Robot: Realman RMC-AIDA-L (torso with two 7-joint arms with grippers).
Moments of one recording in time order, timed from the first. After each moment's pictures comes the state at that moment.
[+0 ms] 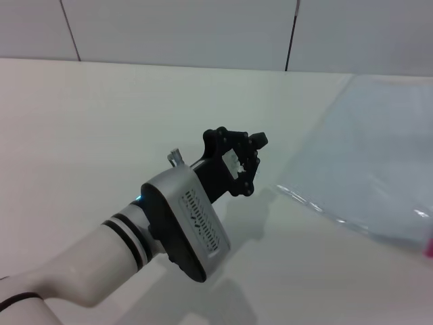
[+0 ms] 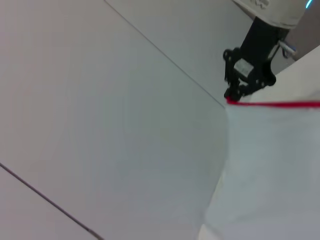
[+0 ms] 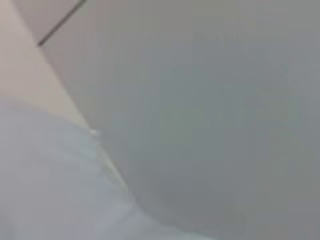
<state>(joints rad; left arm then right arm) -0.27 -2.01 2.39 1.01 2.64 -0.54 -2.28 0.71 2.03 -0.16 -0.42 1.22 0.67 -3.00</state>
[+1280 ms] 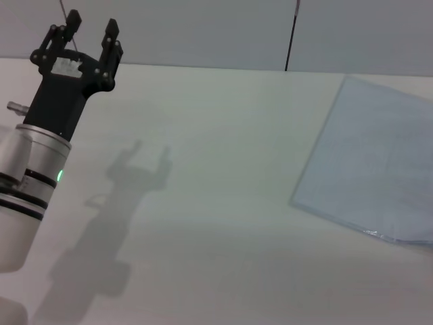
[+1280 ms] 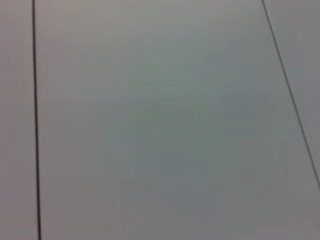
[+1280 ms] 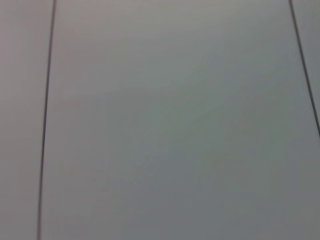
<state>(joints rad) -0.38 -2.02 2.33 0.53 2.28 -1.28 -3.00 0.48 2.03 0.10 0.07 1.70 1.49 -2.87</state>
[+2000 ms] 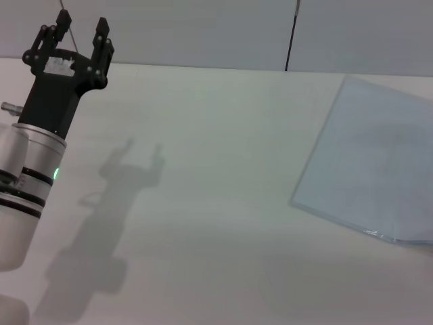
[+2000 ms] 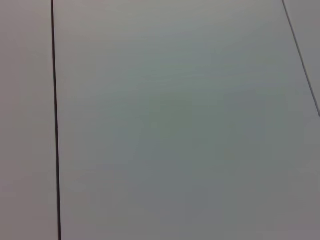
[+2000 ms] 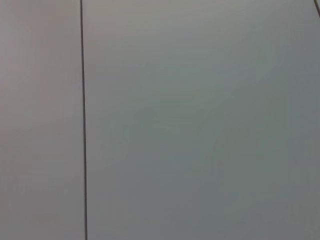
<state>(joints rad) -0.39 -2.03 2.33 0.50 2.23 -1.29 -2.99 0.47 2.03 0.03 0.10 1.69 1.55 -2.85</state>
